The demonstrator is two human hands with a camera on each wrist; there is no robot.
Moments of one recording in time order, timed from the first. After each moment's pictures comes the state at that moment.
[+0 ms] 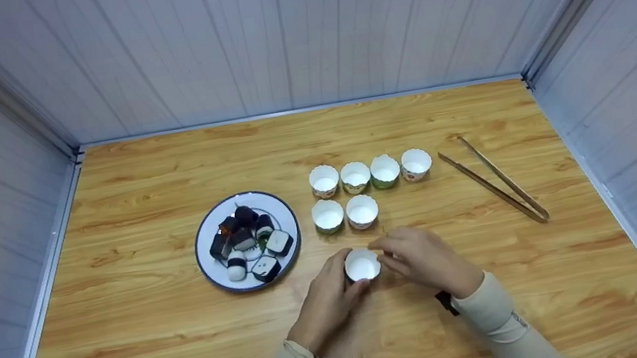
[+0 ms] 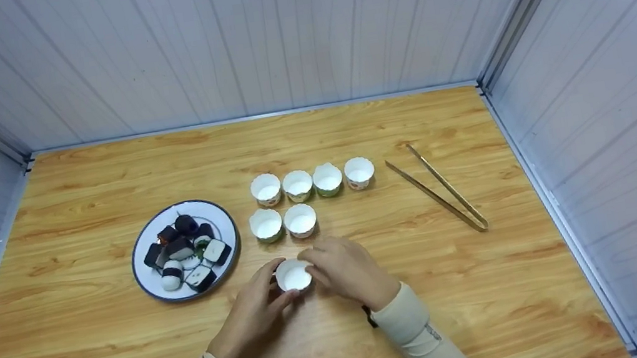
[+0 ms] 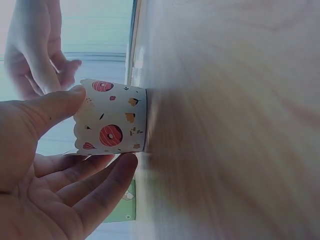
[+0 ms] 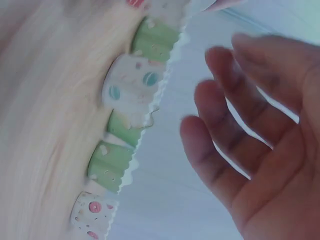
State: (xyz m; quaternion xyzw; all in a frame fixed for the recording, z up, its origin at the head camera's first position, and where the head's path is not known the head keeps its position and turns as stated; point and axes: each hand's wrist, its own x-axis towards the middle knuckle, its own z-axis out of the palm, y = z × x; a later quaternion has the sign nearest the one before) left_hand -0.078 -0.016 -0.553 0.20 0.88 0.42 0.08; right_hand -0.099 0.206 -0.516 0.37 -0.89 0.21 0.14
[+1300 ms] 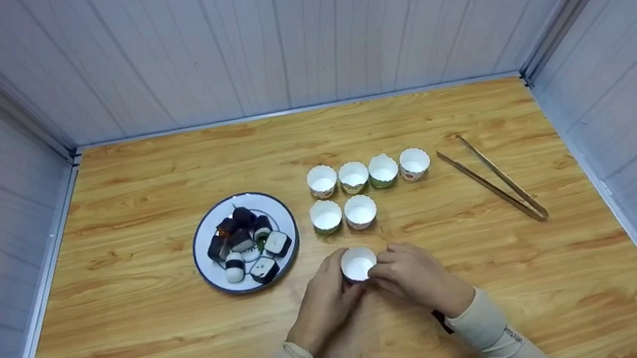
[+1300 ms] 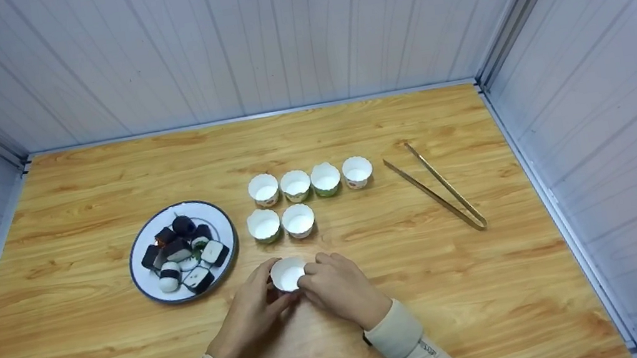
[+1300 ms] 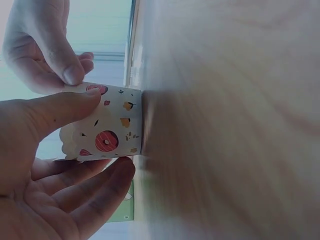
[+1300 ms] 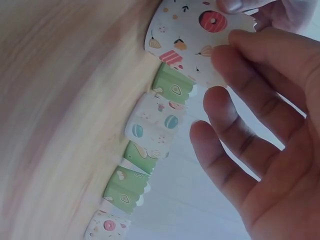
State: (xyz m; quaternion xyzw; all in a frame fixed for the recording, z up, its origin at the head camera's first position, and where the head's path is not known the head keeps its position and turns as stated) left_hand -0.076 -0.017 -0.558 0.22 0.88 0.42 0.01; right_hand -0.080 0.192 -0.536 0.41 -0.89 0.14 0.15
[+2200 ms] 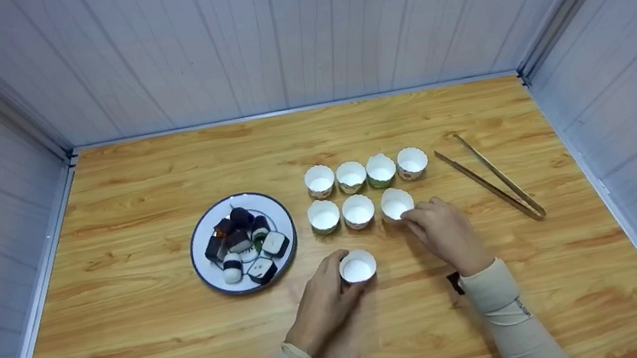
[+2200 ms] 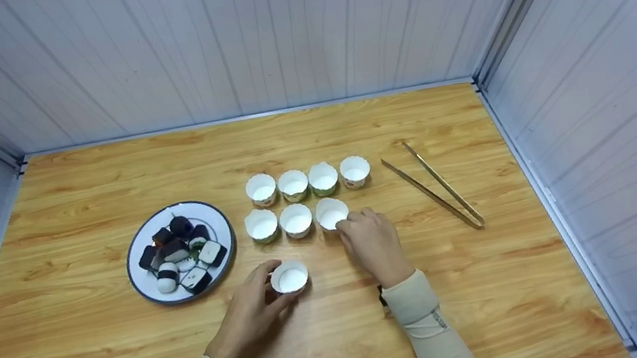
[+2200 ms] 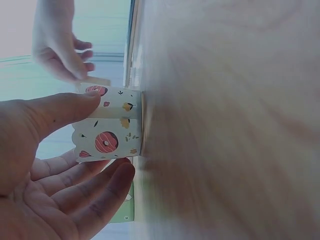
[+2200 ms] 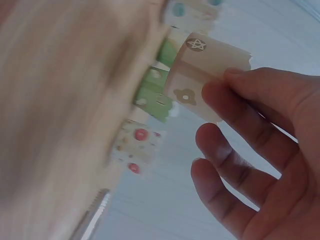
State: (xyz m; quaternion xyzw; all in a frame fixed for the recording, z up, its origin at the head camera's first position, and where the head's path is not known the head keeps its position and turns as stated) left_hand -0.077 -0.013 -0.557 0.19 0.89 0.41 0.03; right_hand -0.121 0.249 -0.524 0.21 -0.95 0.14 0.16
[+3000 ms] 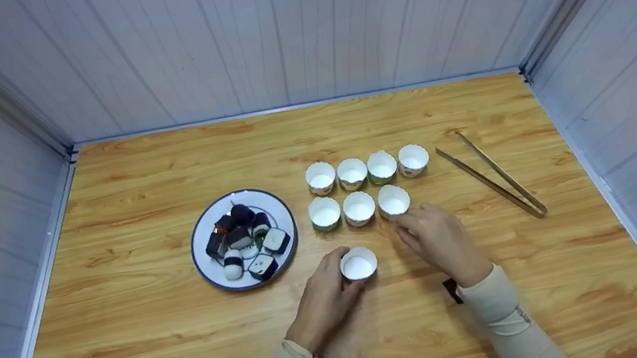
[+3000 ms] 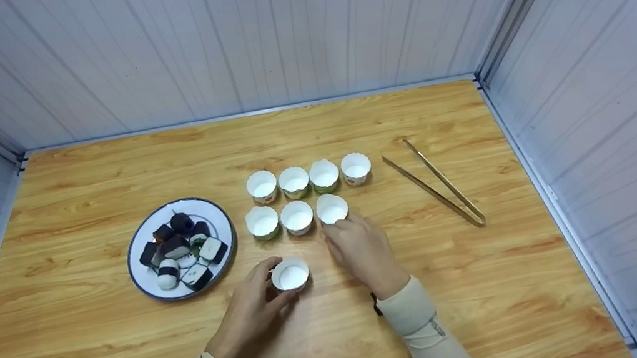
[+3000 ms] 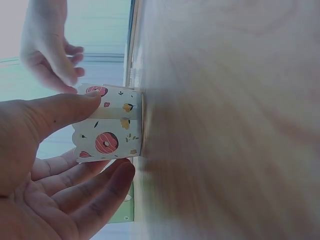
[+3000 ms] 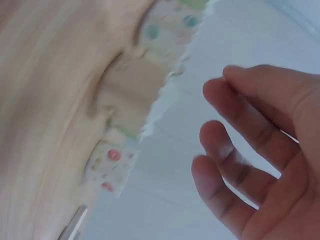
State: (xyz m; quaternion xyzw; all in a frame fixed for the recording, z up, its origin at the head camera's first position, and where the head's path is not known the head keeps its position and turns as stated) left_hand -0.075 -0.016 -0.556 0.20 0.89 0.40 0.03; right_hand -0.106 0.229 -0.516 0.26 -0.93 0.17 0.20
